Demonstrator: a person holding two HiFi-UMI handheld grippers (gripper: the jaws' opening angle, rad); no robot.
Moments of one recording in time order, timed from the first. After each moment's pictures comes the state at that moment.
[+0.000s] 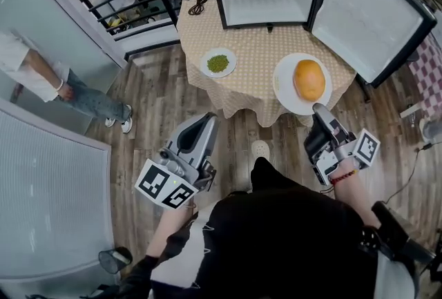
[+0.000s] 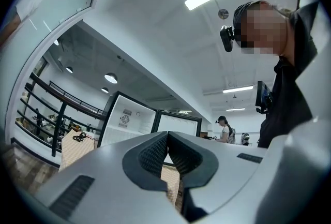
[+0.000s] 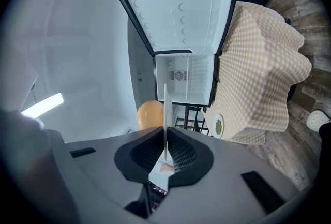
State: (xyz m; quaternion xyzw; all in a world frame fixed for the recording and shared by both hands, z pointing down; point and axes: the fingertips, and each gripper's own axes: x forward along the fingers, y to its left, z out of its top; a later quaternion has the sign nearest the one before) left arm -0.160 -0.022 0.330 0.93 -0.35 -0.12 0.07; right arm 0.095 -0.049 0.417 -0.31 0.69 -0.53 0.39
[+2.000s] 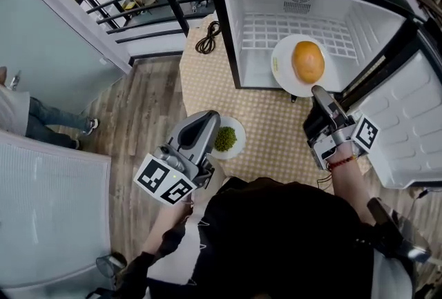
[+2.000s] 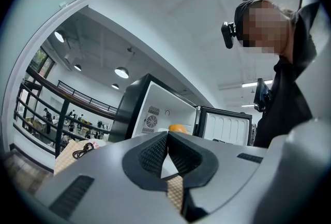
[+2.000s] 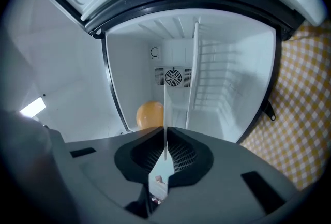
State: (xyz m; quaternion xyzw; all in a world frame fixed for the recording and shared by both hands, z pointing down) left arm -0.147 -0.378 0.338 0.91 -0.39 -0.09 0.09; right arm 0.094 -0.464 0.400 -0.28 0.71 -0.54 0.35
